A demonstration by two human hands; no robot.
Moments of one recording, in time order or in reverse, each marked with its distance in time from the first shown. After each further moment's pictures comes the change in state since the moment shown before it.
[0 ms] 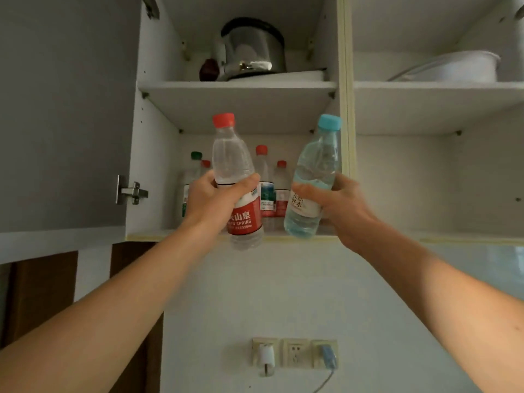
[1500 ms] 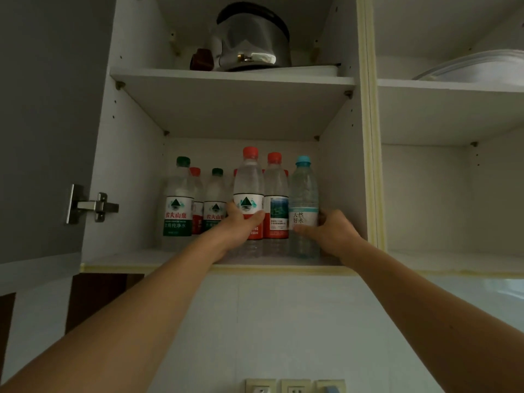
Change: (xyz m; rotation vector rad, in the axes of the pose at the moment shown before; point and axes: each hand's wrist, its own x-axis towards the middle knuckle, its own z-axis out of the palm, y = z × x) left_hand 0.141 -0.113 0.053 0.309 -0.350 -0.176; right_hand 0.120 0.095 0.009 -0.493 0.003 0.099
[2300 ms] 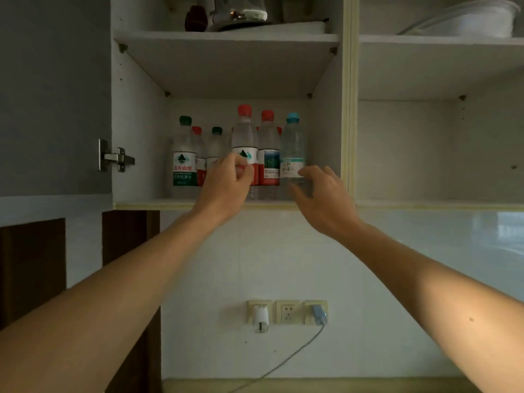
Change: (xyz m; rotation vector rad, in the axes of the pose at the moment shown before) left_hand -0.128 0.032 0.001 0.310 0.311 0.397; right_hand -0.129 -0.027 -0.017 -0.396 0.164 -0.339
